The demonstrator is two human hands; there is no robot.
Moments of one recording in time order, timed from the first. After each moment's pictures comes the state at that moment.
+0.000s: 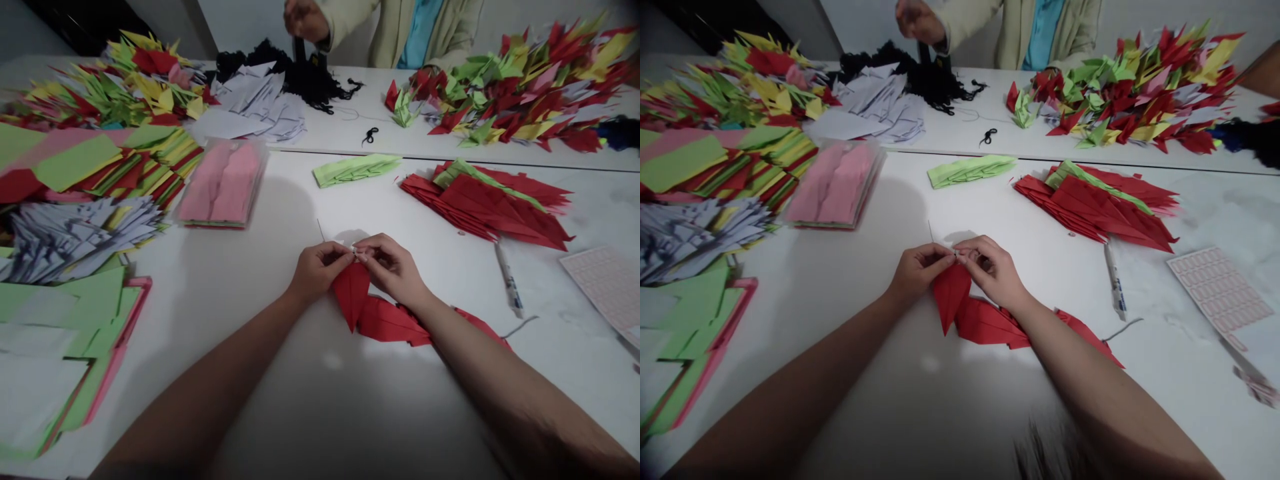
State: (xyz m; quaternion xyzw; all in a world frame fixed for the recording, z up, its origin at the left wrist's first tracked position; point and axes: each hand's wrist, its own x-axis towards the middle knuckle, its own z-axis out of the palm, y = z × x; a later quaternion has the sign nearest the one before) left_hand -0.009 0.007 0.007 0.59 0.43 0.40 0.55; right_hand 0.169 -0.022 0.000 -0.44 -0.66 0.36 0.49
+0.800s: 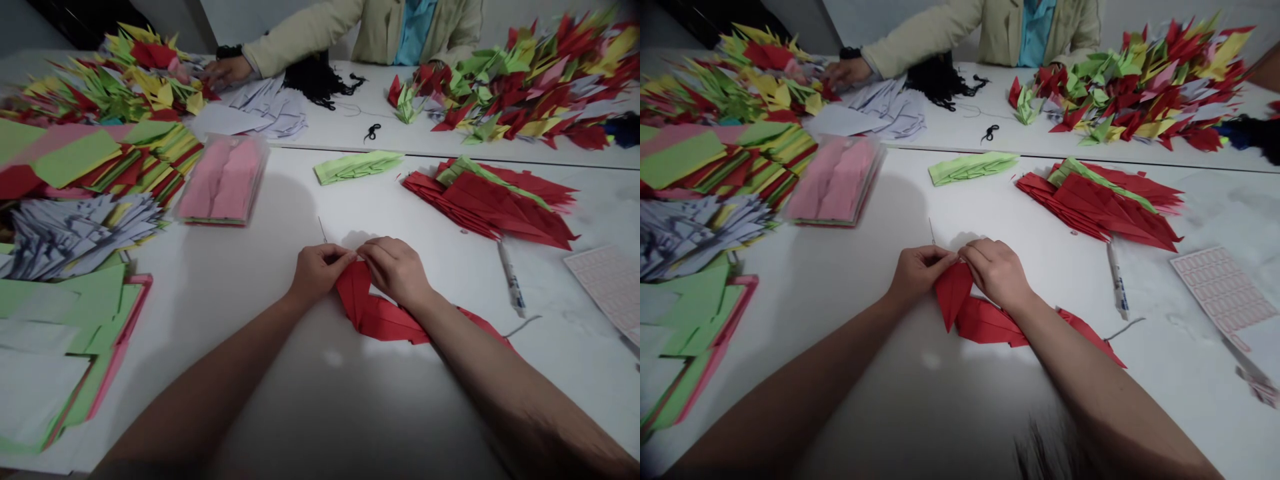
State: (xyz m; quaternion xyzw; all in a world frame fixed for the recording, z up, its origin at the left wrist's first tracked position) left_hand -0.010 0.003 0.004 0.64 0.47 0.38 0.47; right_hand 0.176 -0.021 -0.003 -0.45 -0.83 0.00 0.34
